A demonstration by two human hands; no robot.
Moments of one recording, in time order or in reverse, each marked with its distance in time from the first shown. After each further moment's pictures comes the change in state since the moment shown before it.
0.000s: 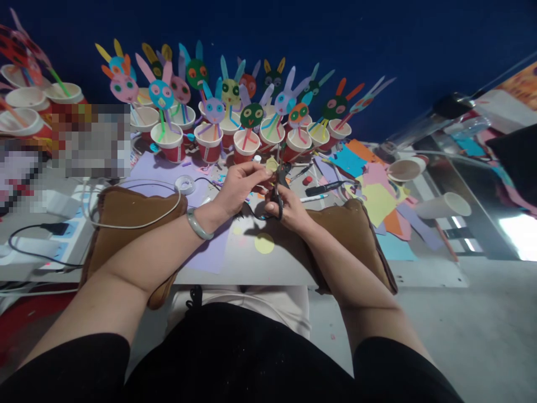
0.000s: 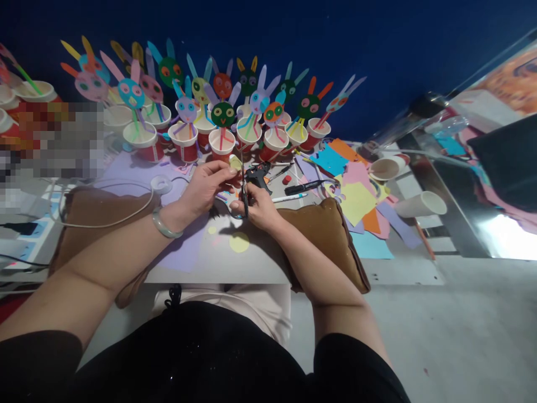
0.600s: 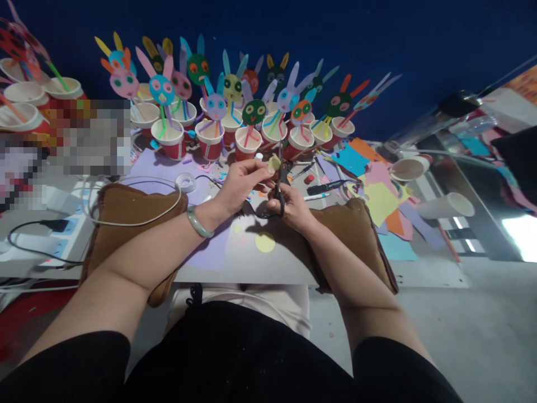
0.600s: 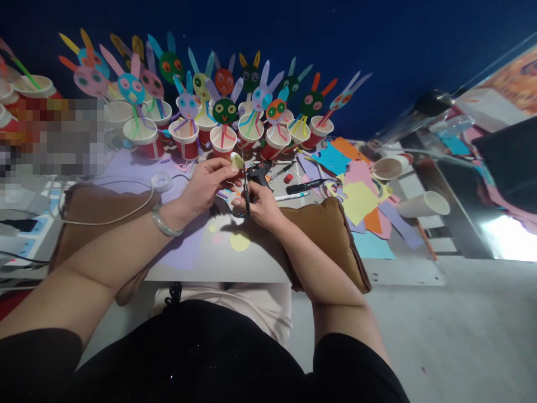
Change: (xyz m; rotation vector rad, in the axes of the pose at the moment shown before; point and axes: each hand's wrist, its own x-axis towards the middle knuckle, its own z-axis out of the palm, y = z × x) left_hand 0.001 -0.001 -0.002 -0.023 -0.045 0.028; right_hand 0.001 -0.004 0.001 -0.006 0.044 0.047
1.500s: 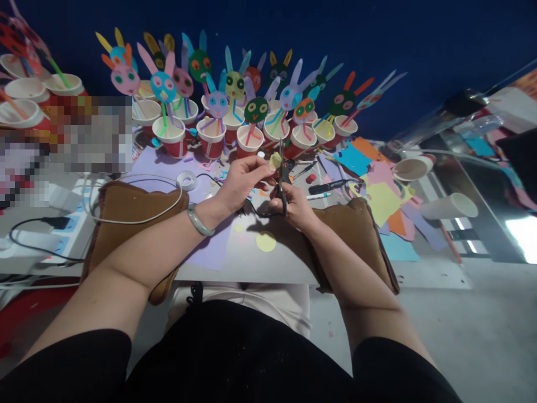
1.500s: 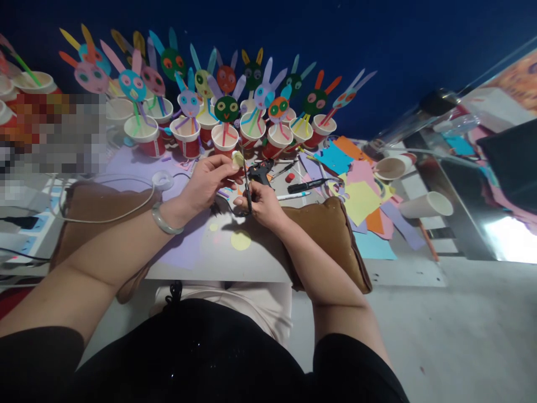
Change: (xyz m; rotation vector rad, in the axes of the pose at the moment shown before) left_hand -0.001 0.004 0.001 0.002 0.019 0.017; right_hand 0.002 -0.002 -0.001 0.004 -0.015 -0.032
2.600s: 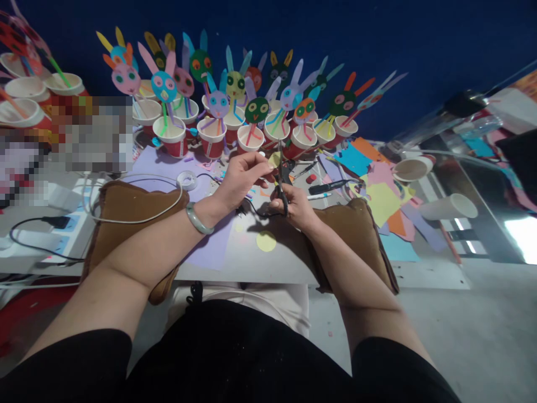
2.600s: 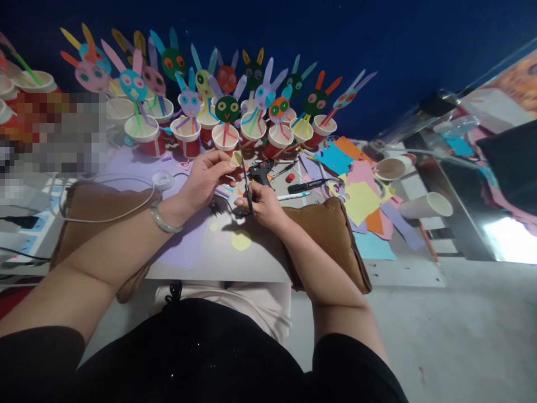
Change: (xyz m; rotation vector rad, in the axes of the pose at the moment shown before) left_hand 0.000 0.005 -0.001 0.038 0.003 0.076; right_hand -0.001 -0.003 -0.001 0.019 -0.015 0.038
